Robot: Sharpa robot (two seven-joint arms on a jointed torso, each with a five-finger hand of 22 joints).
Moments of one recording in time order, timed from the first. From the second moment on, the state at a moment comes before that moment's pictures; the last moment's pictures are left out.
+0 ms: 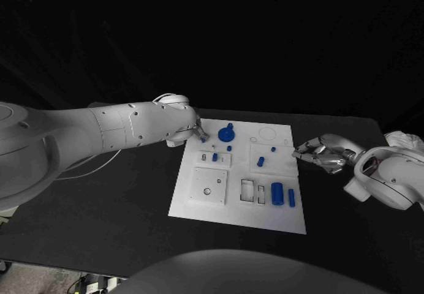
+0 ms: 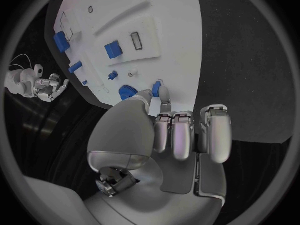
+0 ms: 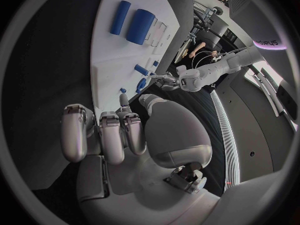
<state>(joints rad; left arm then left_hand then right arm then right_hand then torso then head) 1.31 -0.56 -0.22 1.11 -1.09 0.01 -0.62 1.28 -0.04 0.20 0.28 0.33 0.95 0.01 0.48 0.97 1.47 -0.05 1.57 1.31 1.47 -0.09 1.57 1.31 0.03 1.47 0.02 1.52 1.31 1.24 -0.91 -0.20 1.47 -0.91 -0.13 0.02 1.15 0.05 0.22 0.27 0.52 0.79 0.15 0.19 0.47 1.46 0.07 1.57 1.31 1.47 0.02 1.57 1.31 0.04 1.41 0.14 1.42 1.31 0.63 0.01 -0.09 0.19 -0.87</state>
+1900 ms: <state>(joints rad) 1.33 -0.70 -0.23 1.42 -1.11 0.07 -0.61 1.29 -0.16 0.47 0.28 0.30 0.96 0.02 0.47 0.98 1.47 -0.05 1.57 1.31 1.47 -0.09 1.57 1.31 0.03 1.47 0.02 1.51 1.31 1.23 -0.91 -0.20 1.46 -0.91 -0.13 0.01 1.15 0.05 0.23 0.26 0.53 0.79 0.15 0.19 0.47 1.46 0.07 1.57 1.31 1.47 0.02 1.57 1.31 0.04 1.40 0.14 1.42 1.31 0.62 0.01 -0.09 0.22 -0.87</state>
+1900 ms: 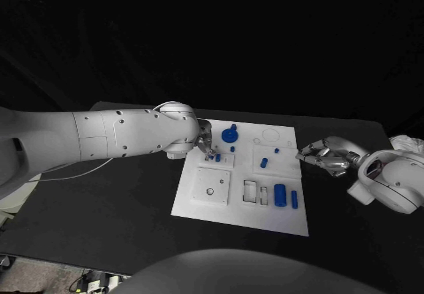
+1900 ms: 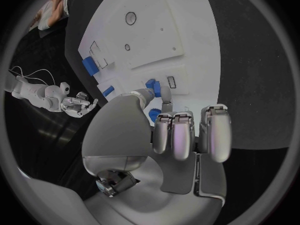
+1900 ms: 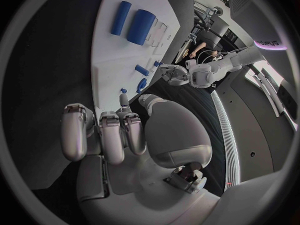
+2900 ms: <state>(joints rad) 1.32 -0.73 -0.23 1.43 -1.18 0.05 -0.67 1.26 -0.16 0.48 0.28 0.30 0.97 0.02 0.47 0.99 1.47 -0.05 1.57 1.31 1.47 -0.09 1.57 1.31 0.03 1.47 0.02 1.50 1.31 1.23 -0.91 -0.20 1.45 -0.91 -0.13 0.01 1.16 0.04 0.23 0.26 0.53 0.79 0.15 0.19 0.47 1.46 0.07 1.57 1.31 1.46 0.02 1.57 1.31 0.04 1.40 0.14 1.42 1.31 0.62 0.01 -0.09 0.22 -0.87</state>
